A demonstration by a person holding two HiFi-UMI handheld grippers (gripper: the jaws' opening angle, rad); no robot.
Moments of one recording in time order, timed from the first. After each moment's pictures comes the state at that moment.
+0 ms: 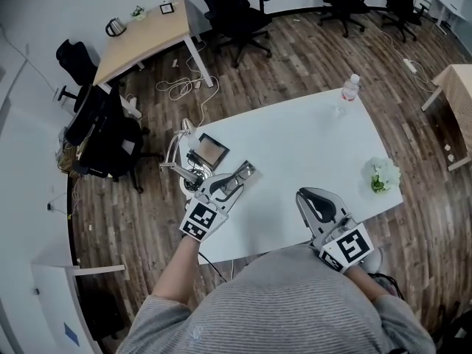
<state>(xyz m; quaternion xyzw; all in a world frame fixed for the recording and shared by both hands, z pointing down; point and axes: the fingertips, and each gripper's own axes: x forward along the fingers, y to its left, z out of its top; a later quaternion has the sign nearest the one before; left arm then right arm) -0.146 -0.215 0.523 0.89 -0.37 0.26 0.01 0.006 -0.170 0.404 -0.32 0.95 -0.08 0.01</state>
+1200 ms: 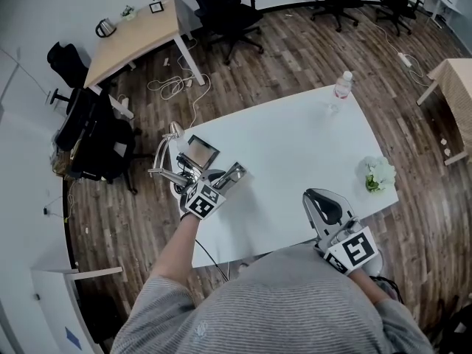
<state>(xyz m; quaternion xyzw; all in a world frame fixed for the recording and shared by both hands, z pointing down) -0.181 -0.265 0.652 0.83 -0.35 0.43 0.07 0.047 -0.186 0.414 -0.35 0.93 -0.08 0.00</state>
